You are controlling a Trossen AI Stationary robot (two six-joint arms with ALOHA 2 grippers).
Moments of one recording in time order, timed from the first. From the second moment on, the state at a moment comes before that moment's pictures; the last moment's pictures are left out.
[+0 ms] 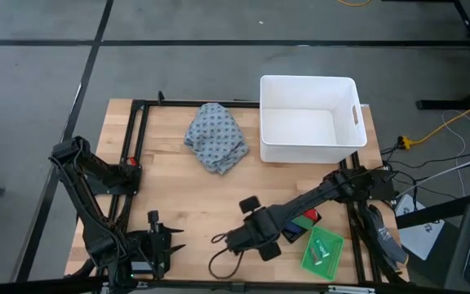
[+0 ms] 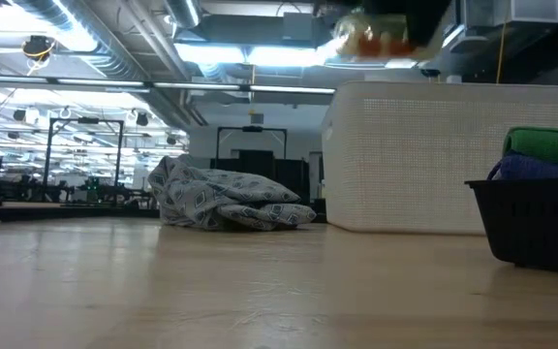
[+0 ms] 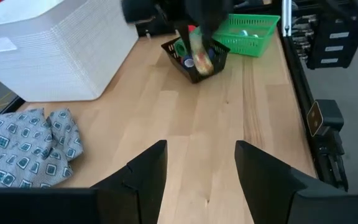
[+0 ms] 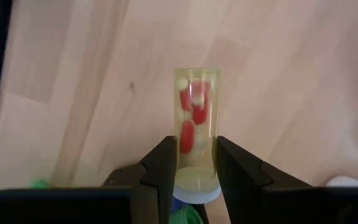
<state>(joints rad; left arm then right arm) -1.05 1.48 1.20 -0.75 -1.05 -0.90 0.51 2.32 2.32 -1.57 0.10 0.08</state>
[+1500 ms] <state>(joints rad) -1.02 1.48 1.20 -0.71 -1.05 -0.89 1.12 1.34 0.84 -0.81 0.22 1.43</state>
